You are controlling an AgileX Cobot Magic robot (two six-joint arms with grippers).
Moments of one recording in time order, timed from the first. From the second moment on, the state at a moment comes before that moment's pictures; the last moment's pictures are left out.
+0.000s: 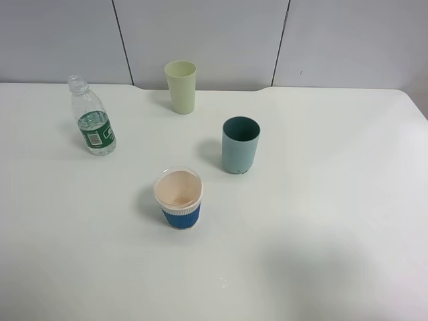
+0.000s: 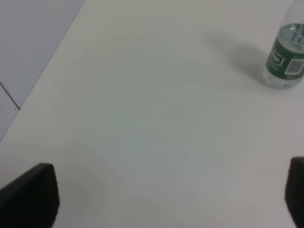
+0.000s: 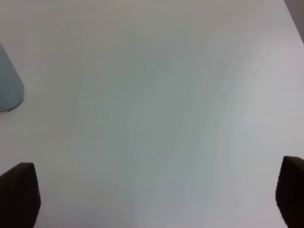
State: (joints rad) left arm 0.10 -0.01 -0.51 0.15 1.05 -0.12; right arm -0.05 0.00 -0.51 0.06 1.07 -0.09
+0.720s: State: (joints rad) left arm 0.10 -0.01 -0.51 0.15 1.05 -0.12; right arm -0.05 0.00 -0.51 0.06 1.07 -0.09
